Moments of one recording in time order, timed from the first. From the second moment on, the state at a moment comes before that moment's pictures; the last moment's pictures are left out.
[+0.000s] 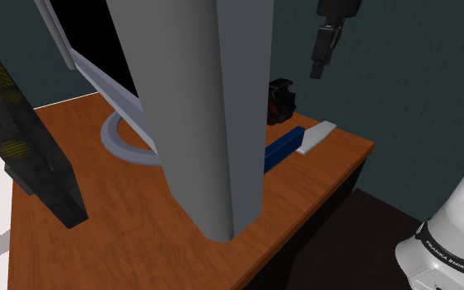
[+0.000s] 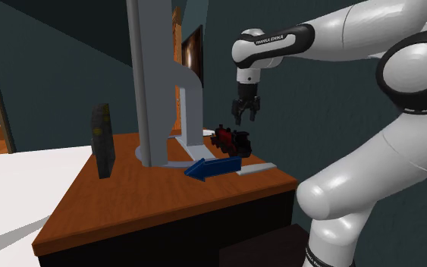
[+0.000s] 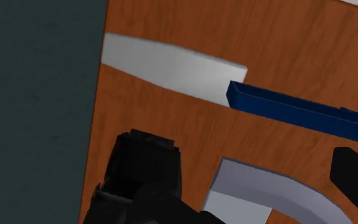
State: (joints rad) arm 0.05 -0.62 0.15 -2.19 0.03 1.67 -0.20
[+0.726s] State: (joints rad) arm 0.16 -0.28 0.30 -2.07 0.00 1.66 -0.29
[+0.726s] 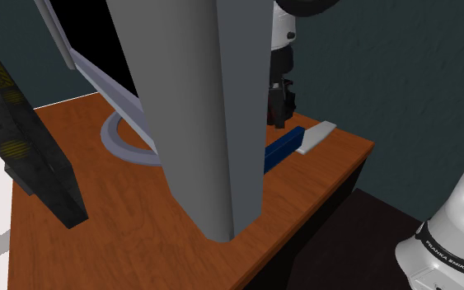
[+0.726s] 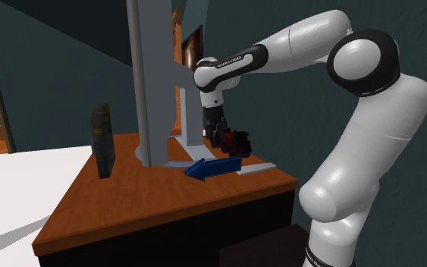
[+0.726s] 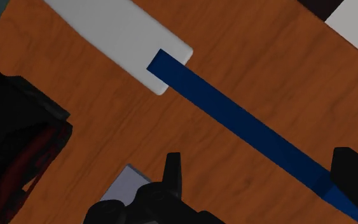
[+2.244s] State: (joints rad) arm 0.21 -0.11 0.38 -2.11 -0.04 1.74 -0.30
